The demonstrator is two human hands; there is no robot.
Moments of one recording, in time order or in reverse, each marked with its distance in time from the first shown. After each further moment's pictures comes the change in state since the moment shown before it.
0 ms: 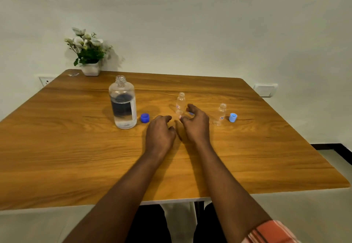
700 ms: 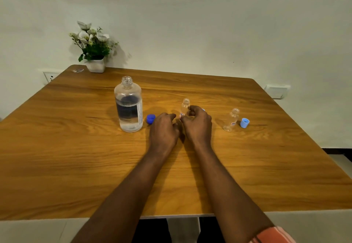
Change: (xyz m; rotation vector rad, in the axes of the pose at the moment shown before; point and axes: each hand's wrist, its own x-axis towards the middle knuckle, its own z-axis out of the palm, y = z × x) left_hand 0.027 -0.009 0.002 0.034 -0.014 0.007; right_hand 0.011 -0.010 0.027 -0.077 0.061 0.001
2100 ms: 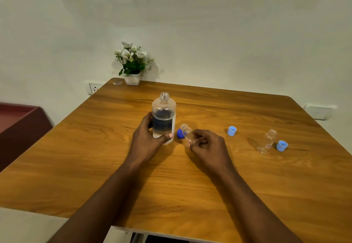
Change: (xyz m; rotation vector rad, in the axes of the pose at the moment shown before) left_hand 0.001 -0.090 -0.092 -0.389 0.082 -0.085; right_hand -0.028 -0.013 0.006 0.103 -0.351 -0.284
